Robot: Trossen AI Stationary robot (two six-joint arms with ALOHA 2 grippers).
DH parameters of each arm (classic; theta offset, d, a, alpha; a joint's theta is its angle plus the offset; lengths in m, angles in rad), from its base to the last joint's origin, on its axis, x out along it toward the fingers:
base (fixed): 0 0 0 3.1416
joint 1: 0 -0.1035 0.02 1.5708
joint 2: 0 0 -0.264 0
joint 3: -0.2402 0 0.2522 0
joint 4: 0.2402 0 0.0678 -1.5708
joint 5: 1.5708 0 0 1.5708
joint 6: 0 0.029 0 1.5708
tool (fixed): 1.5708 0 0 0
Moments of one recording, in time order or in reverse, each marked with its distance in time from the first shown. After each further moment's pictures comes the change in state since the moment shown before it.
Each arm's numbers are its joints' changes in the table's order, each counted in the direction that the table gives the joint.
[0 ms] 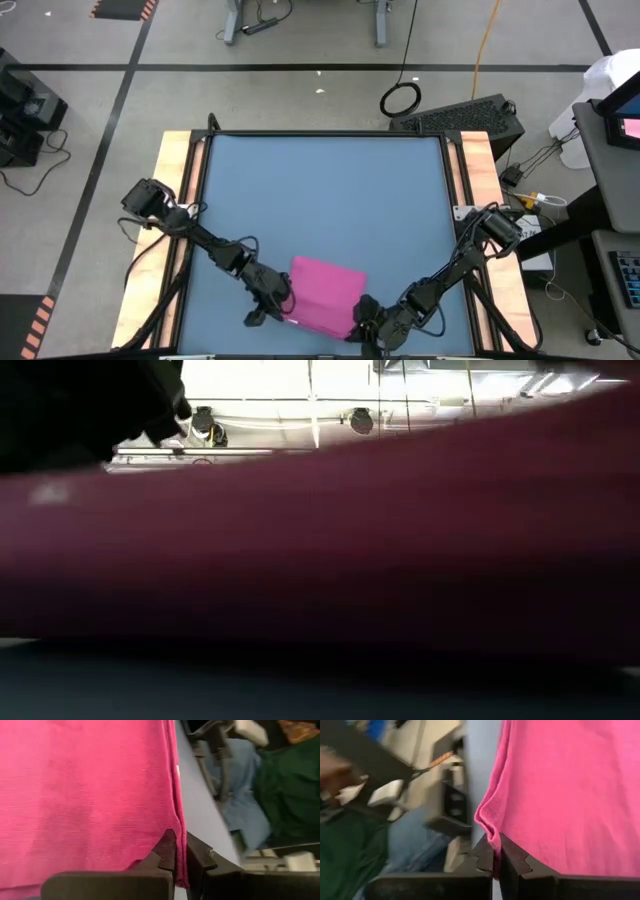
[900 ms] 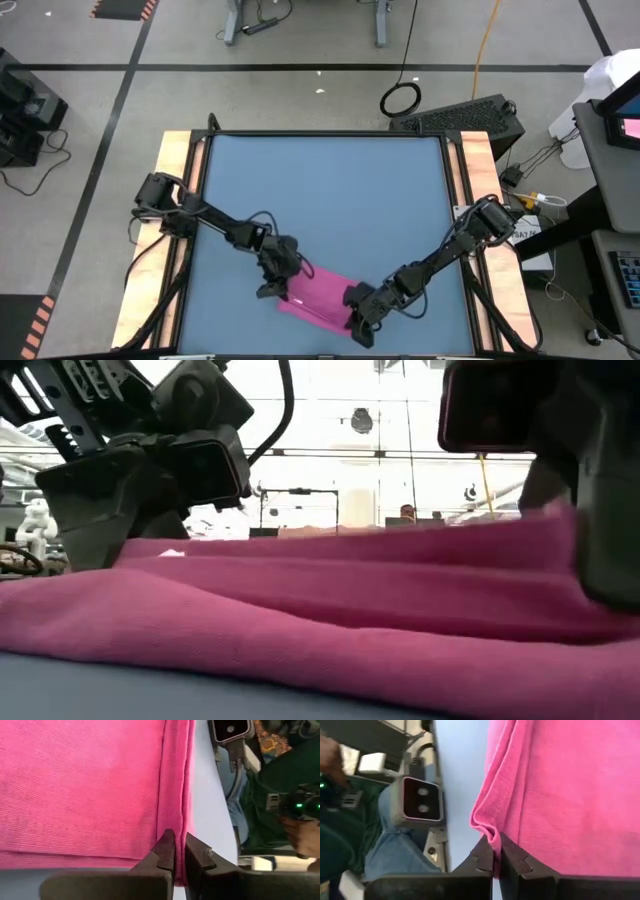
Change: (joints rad) left arm -0.264 0.074 -0.003 0.110 0.338 0.043; right arm 0.156 -0.035 -0.001 0.153 -0.328 0.026
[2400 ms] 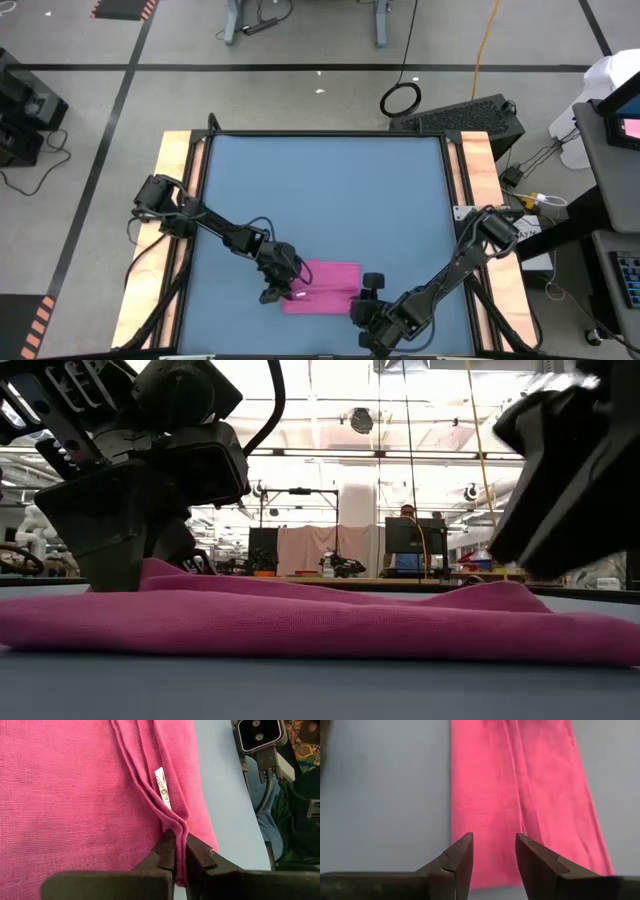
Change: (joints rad) left arm 0.039 0.006 0.001 -0.053 -0.202 -0.002; right arm -0.134 0.049 -0.290 0.693 0.637 -0.352
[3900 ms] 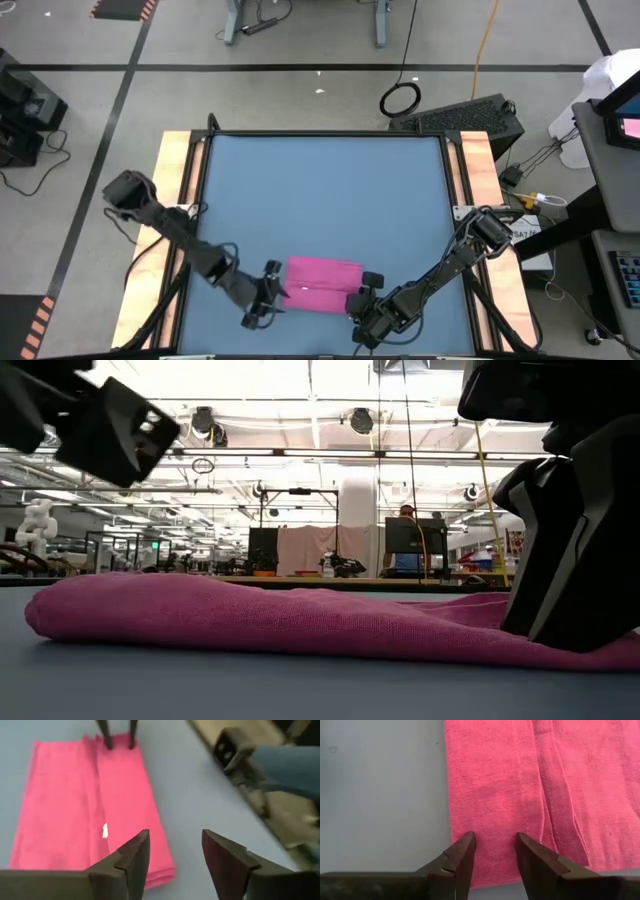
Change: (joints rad) left arm 0.354 -0.259 0.000 0.077 -0.676 0.229; right arm 0.059 0.060 0.010 0.003 -0.209 0.179
